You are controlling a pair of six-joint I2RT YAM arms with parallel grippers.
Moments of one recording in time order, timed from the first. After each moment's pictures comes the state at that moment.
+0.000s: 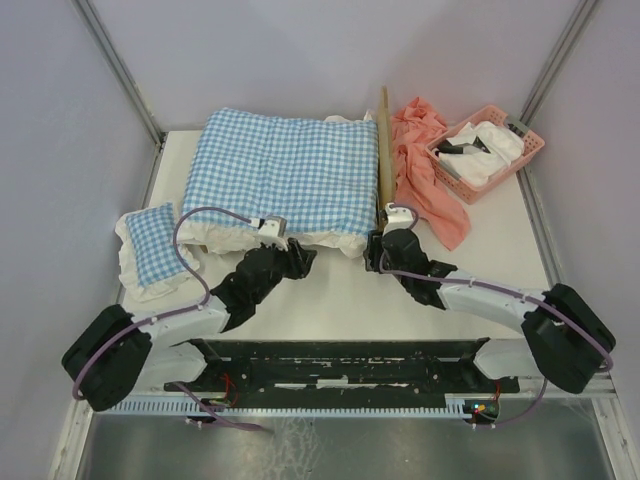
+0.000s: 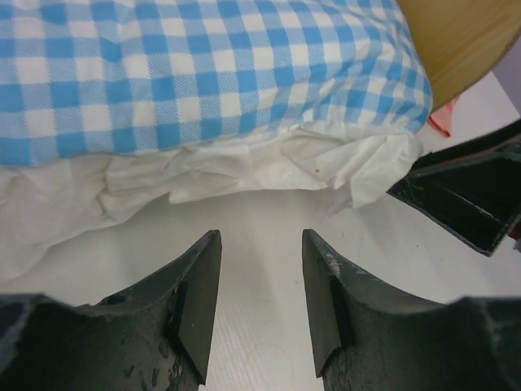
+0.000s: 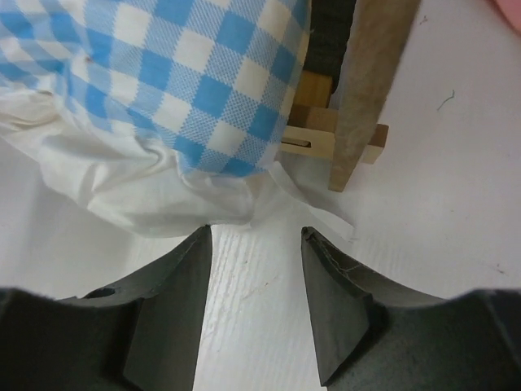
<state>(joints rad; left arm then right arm) -0.74 1.13 0.37 0.51 -0.22 -0.48 0.74 1.27 0.60 0.12 0.33 0.46</state>
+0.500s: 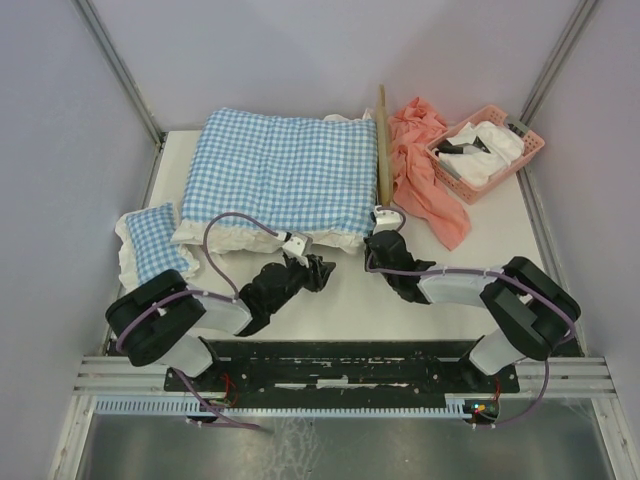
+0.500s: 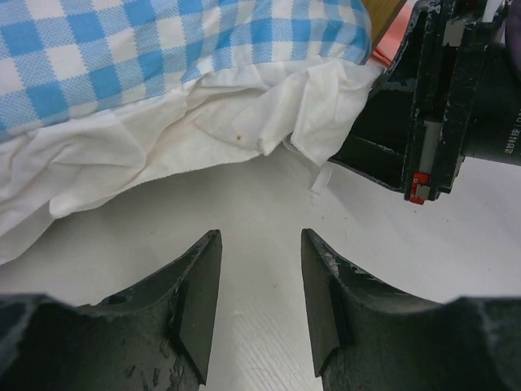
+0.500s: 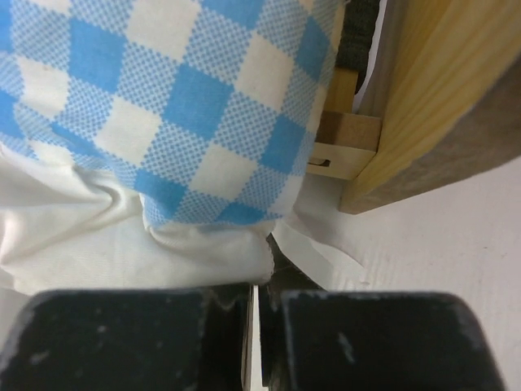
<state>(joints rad) -0.87 1.46 0.30 0.98 -0.19 -0.31 0.75 1.54 0.60 0.35 0.38 0.43</state>
